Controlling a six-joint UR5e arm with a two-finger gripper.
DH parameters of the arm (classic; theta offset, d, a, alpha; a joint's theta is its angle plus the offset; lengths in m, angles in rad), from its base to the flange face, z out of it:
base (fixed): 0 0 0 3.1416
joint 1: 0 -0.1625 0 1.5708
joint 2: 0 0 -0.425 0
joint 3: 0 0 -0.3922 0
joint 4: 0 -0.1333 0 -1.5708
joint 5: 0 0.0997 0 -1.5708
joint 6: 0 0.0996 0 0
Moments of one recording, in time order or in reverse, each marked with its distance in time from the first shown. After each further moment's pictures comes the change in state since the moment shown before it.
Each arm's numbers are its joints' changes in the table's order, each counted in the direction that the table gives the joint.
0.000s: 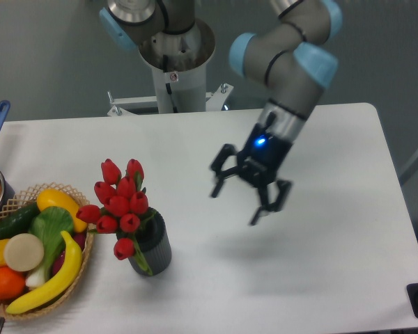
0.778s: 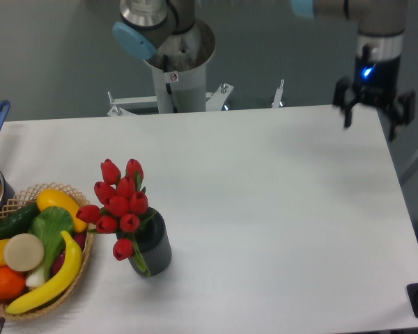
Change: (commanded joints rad) arm -0.318 -0.164 -0.135 0.410 0.551 0.394
